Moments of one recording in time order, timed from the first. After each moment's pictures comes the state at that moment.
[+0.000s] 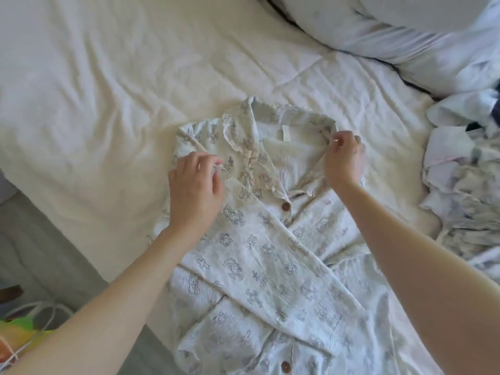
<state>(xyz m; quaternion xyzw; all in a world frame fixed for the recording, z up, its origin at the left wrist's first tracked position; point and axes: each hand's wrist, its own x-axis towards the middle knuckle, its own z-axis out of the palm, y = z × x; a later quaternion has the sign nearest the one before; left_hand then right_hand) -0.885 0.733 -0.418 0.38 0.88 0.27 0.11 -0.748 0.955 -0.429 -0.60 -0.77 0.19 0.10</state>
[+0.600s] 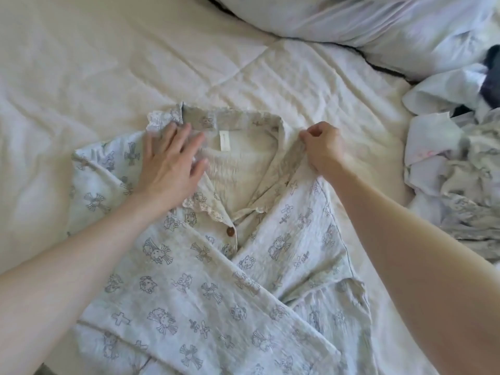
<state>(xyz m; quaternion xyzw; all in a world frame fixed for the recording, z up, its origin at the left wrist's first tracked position) -0.896 0.850 -0.473 0.52 0.84 0.08 0.12 -0.719 1.062 -0.473 -0.62 -0.69 0.37 0.09</state>
